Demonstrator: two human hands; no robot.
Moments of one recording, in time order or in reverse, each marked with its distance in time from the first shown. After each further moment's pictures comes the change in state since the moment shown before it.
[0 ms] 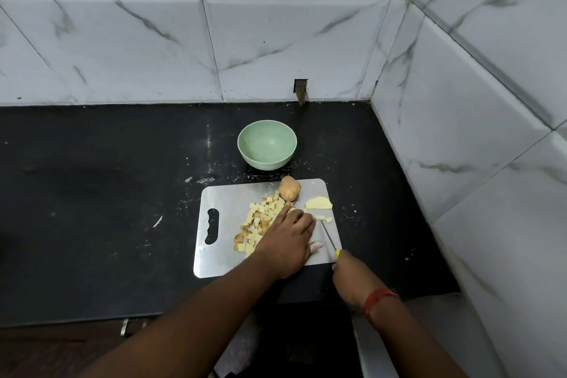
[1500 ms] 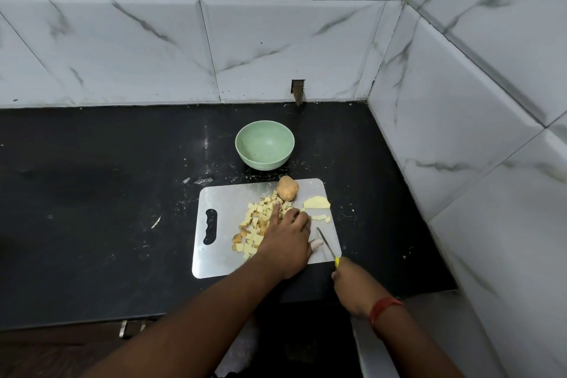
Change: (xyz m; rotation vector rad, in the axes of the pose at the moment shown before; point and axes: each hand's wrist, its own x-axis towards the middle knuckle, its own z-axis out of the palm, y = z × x) left_hand 0.000 0.014 -0.015 0.060 -0.114 -0.136; right_hand -0.020 0.003 -0.003 -0.005 -0.083 -0.054
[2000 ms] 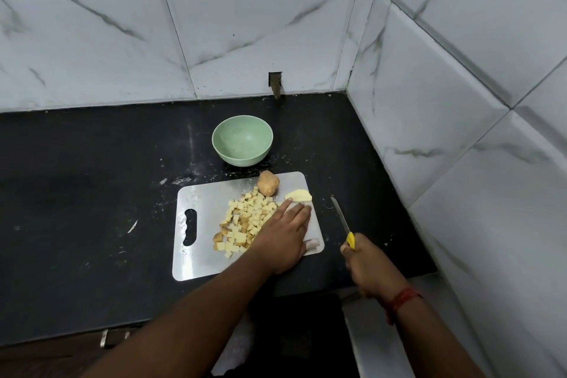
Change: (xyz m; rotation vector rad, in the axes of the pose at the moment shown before) left_hand 0.019 0.011 0.010 0.064 0.067 0.263; right_hand -0.009 0.041 -0.029 0.509 0.200 0.018
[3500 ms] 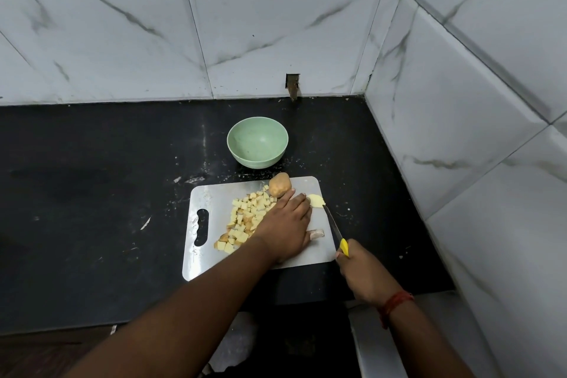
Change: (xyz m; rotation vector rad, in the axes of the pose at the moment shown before) left_hand 0.010 -0.033 -0.007 0.130 -0.069 -0.035; right_hand 0.022 -0.011 0.022 -0.035 -0.101 -0.012
